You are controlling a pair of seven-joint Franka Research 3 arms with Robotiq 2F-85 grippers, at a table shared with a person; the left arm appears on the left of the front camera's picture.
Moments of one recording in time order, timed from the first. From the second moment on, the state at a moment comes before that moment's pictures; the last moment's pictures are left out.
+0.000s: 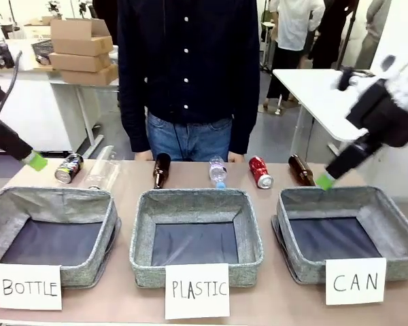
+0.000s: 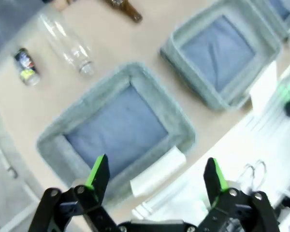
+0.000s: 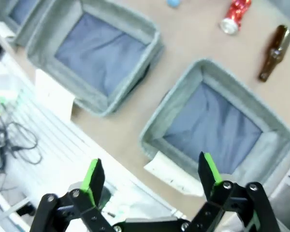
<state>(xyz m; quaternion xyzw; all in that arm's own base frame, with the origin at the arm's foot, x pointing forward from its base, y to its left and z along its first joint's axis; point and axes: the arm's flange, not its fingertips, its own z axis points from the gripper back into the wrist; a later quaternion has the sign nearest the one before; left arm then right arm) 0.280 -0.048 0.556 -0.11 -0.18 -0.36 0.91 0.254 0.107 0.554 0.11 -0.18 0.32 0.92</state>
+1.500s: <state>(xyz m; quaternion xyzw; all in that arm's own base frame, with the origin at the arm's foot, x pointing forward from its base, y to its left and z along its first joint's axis) 0.331 0.073 0.507 -0.60 -0.12 -0.14 0.78 0.271 -0.114 0.518 0.63 -0.17 -0.08 0.76</state>
